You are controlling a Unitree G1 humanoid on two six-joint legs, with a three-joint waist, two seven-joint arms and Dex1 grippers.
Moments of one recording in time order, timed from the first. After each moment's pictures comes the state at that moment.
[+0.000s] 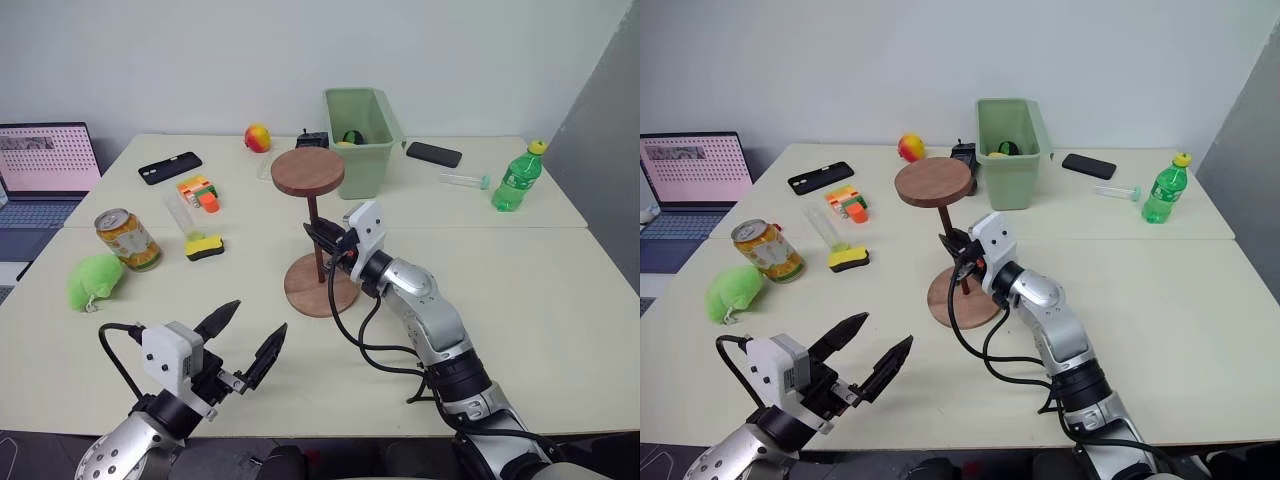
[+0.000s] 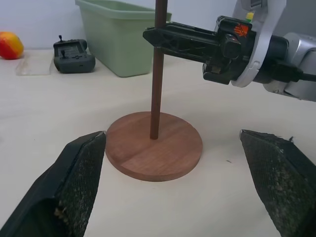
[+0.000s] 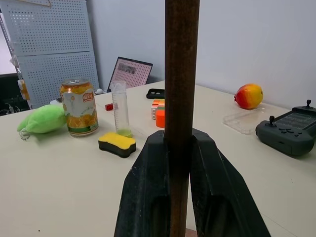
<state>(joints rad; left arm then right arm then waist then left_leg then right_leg) 0.58 0.39 0.19 -0.83 -0.53 0.27 -0.46 -0.50 0.00 0.26 0.08 0.14 0.22 0.48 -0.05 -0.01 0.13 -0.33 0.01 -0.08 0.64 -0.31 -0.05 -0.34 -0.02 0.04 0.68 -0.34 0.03</state>
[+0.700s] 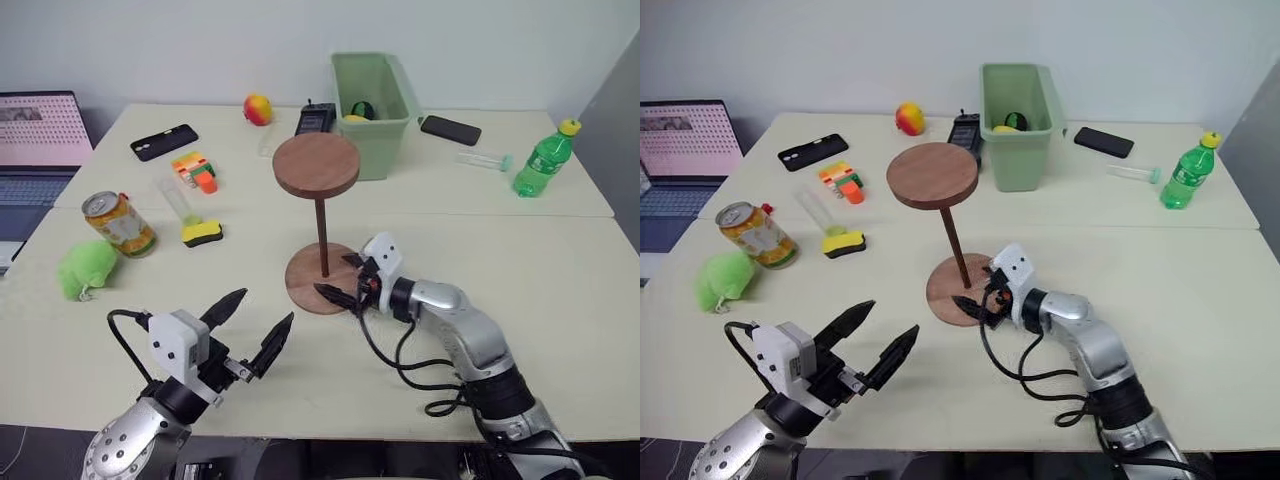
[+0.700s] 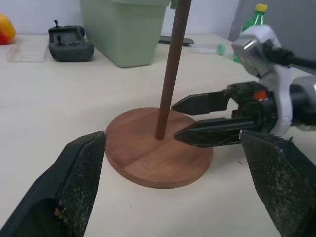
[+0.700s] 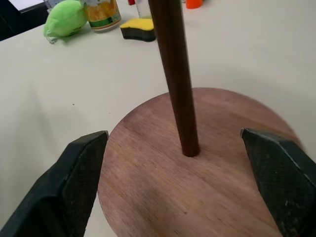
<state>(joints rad) 0.45 0.44 0.21 -0.78 -0.55 0.29 -0.47 -0.42 -0.27 0.21 -0.22 0.29 0.68 0.66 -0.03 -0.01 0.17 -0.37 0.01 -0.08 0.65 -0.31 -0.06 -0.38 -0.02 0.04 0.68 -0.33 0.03</state>
